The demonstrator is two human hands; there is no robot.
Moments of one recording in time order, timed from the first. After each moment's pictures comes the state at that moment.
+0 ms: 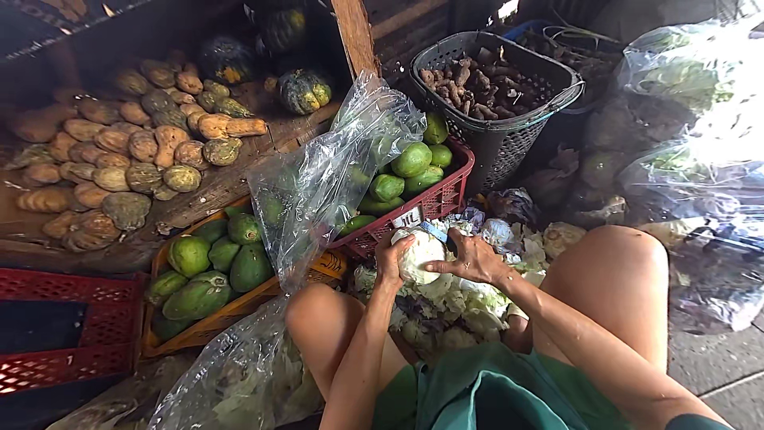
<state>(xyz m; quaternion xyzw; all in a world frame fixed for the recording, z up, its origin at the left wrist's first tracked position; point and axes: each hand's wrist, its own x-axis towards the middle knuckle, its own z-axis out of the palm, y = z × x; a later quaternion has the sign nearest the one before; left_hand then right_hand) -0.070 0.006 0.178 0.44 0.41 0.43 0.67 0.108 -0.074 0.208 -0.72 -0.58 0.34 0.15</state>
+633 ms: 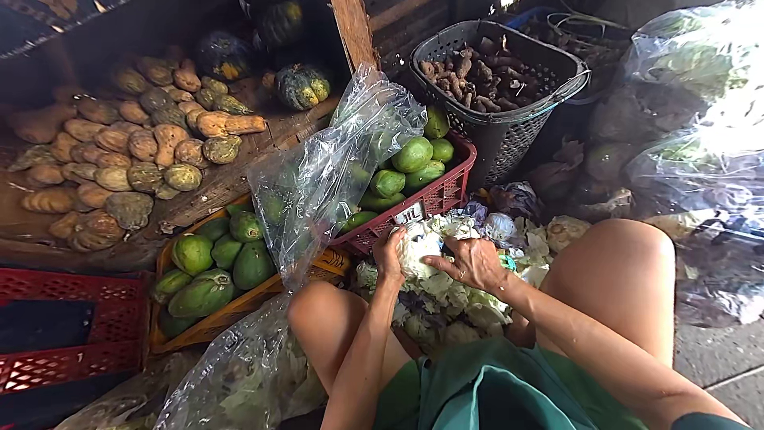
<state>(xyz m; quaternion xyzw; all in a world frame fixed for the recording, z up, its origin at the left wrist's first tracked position) -0.068 0.007 0.172 0.42 0.46 0.48 0.62 0.092 -0.089 0.191 -0.72 -0.66 0.16 0.16</state>
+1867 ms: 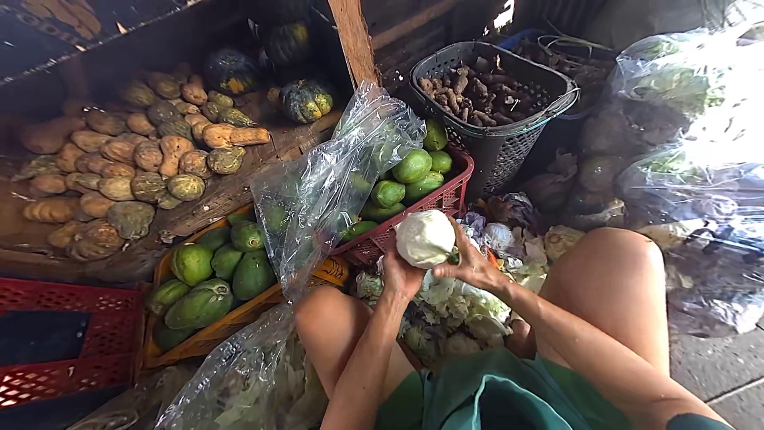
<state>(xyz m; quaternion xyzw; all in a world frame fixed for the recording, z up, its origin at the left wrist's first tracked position) -0.055 -0.006 0.196 0.19 0.32 0.42 0.82 0.103 -0.078 0.183 -0.57 -0.53 0.40 0.49</state>
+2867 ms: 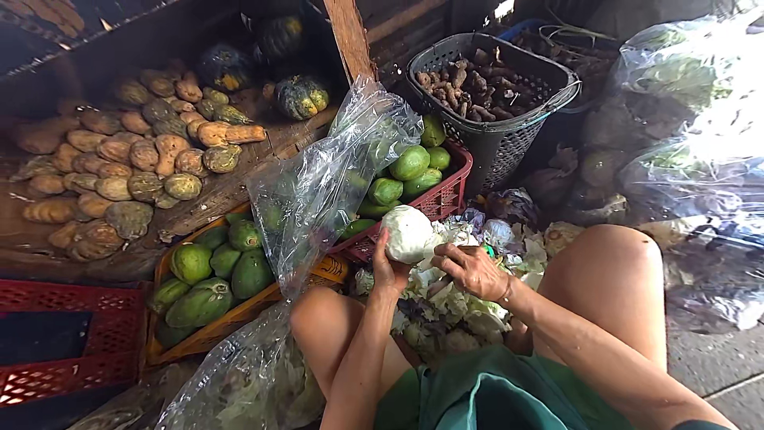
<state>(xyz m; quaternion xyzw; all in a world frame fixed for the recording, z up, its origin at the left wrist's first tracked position) -0.064 0.004 0.192 0.24 0.41 0.45 0.76 0.104 -0.085 0.178 -0.42 -0.81 -0.12 0.39</state>
